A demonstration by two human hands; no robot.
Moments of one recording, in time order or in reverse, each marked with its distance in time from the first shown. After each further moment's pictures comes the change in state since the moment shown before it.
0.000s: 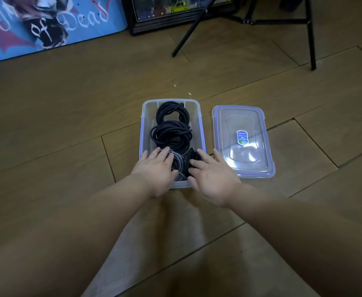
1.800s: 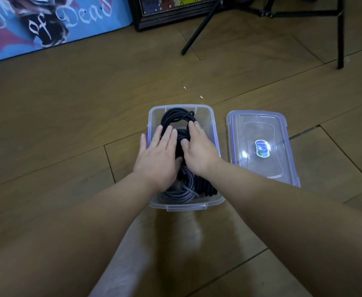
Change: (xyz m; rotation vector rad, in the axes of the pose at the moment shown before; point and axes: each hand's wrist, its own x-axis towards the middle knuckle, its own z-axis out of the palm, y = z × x) left_hand 0.051 -0.035 -0.015 -0.076 0.296 -0.046; right_hand 0.118 -0.005 -0.030 0.819 0.167 0.352
